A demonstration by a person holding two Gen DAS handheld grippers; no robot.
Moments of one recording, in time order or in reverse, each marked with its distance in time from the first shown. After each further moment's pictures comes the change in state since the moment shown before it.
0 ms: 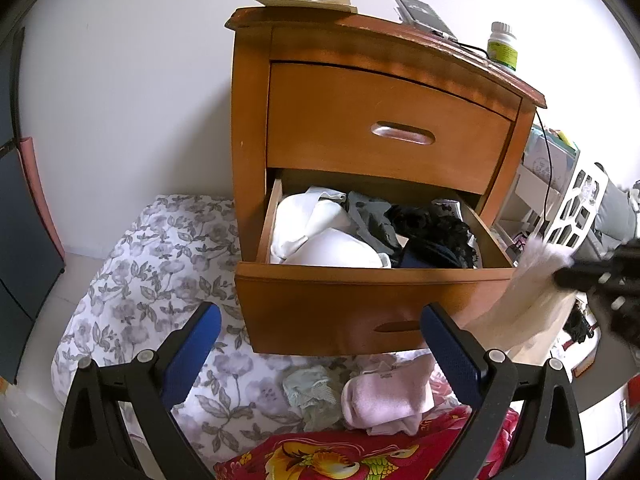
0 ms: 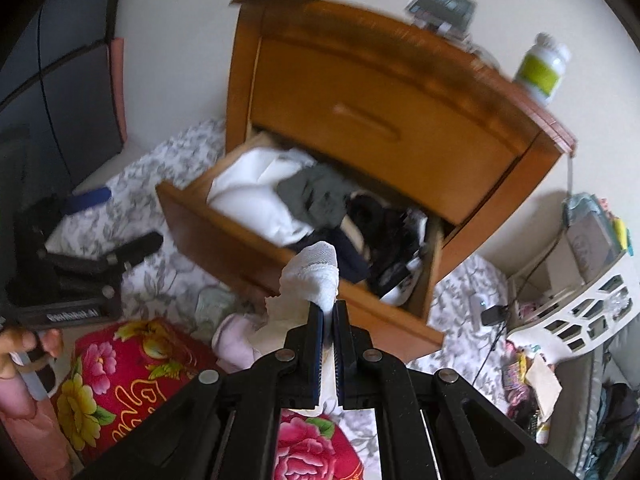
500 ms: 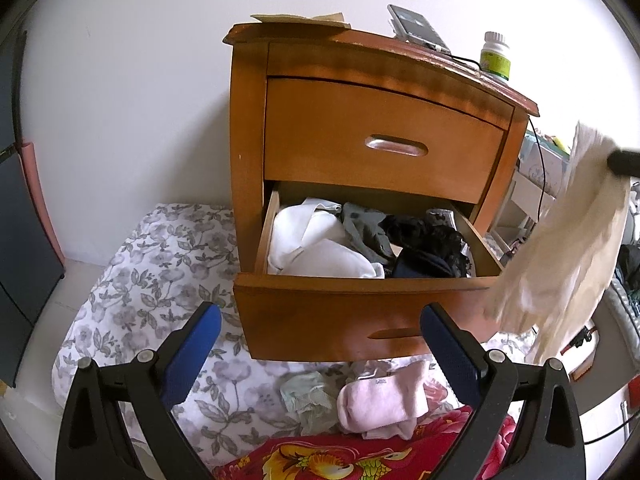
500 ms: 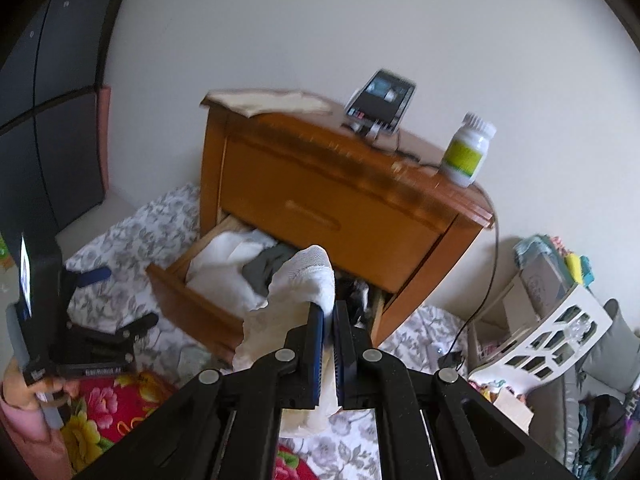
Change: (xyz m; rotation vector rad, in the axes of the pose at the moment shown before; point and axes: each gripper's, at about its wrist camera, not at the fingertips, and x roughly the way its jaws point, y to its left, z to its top) left arm -0.011 -0.005 0.003 0.004 -0.031 -0.005; right arm -0.095 -0.037 0.029 0.041 -0.211 -0.095
